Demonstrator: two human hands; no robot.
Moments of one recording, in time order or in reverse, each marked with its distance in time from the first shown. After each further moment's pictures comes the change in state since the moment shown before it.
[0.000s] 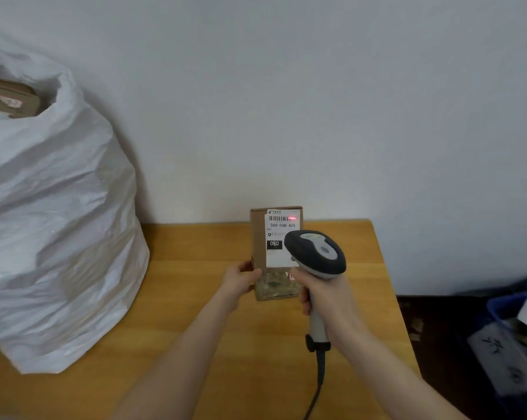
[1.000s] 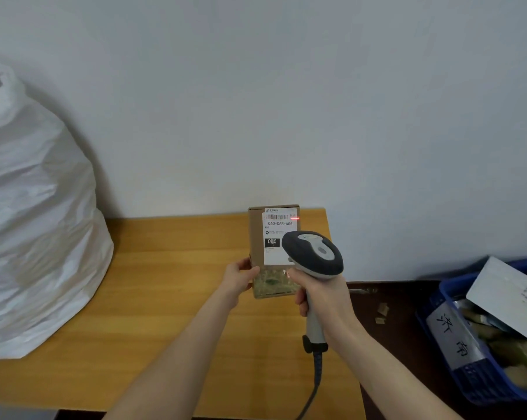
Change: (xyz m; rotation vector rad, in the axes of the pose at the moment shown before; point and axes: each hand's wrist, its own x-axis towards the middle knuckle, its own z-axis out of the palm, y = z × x) left_hand -0.056 -0.009 0.134 0.009 -0.004 0.009; right_hand -0.041 0.018 -0.135 0.027 0.011 -0.019
